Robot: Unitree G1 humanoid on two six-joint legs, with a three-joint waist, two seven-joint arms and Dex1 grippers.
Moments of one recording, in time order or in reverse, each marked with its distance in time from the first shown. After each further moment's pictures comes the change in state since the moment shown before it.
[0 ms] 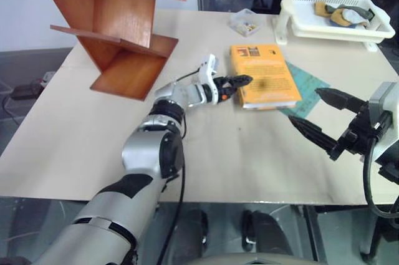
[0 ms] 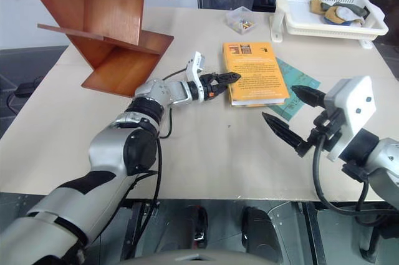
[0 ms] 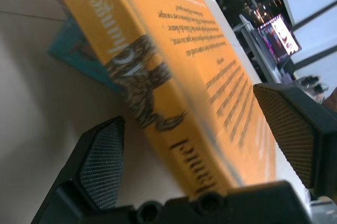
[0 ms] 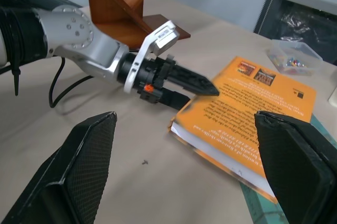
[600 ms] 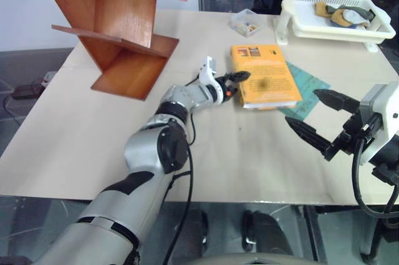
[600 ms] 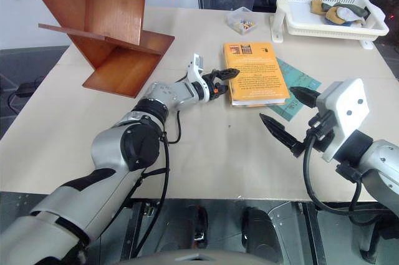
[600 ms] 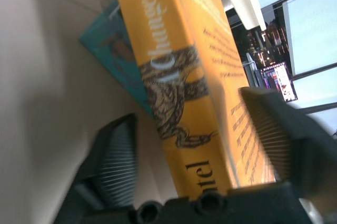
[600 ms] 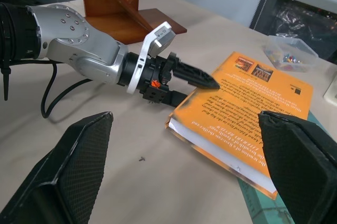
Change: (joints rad) left arm -0.010 -0.024 0.156 0.088 -0.050 -0.056 0.158; right arm -0.004 0.013 0.010 -0.037 -0.018 0.041 -0.048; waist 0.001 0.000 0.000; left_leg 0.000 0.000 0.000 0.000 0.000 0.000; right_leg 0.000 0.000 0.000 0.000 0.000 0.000
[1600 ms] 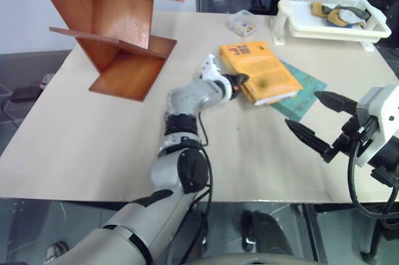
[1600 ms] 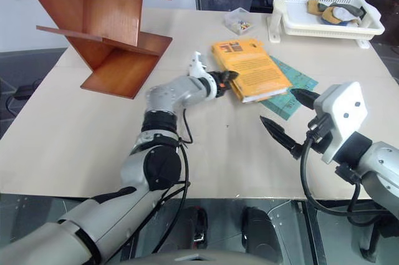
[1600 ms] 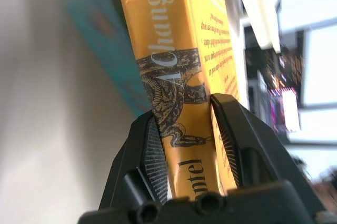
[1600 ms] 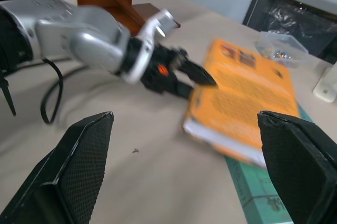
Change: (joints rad) left arm 0.180 -0.234 0.136 -0.670 -0.319 0.240 0.707; right arm 0.003 0.009 -0.001 -0.004 -0.039 0.022 0.017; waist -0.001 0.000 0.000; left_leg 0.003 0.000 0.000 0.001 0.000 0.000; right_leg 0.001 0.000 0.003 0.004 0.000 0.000
